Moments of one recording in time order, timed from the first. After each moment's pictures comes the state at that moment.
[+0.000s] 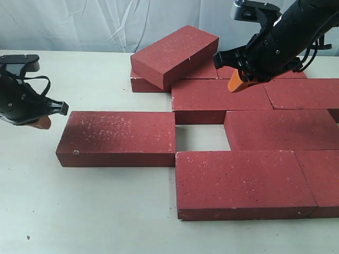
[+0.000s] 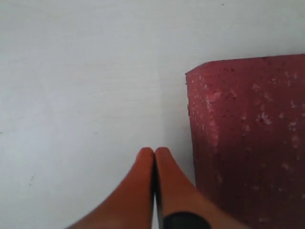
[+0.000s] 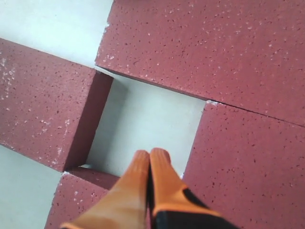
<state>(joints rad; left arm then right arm) -0.07 1.73 -0.95 -0.27 0.53 0.19 0.26 1.72 -1.31 0.37 0.89 -0.20</state>
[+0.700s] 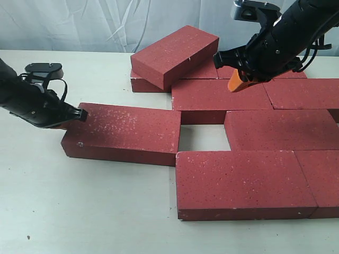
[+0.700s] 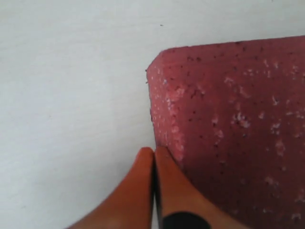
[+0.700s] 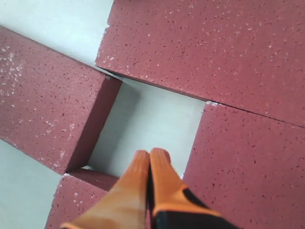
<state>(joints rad) -0.11 1.85 -0.95 -0.70 0.43 0.68 0.26 1.72 -1.31 0.37 0.89 -0.21</state>
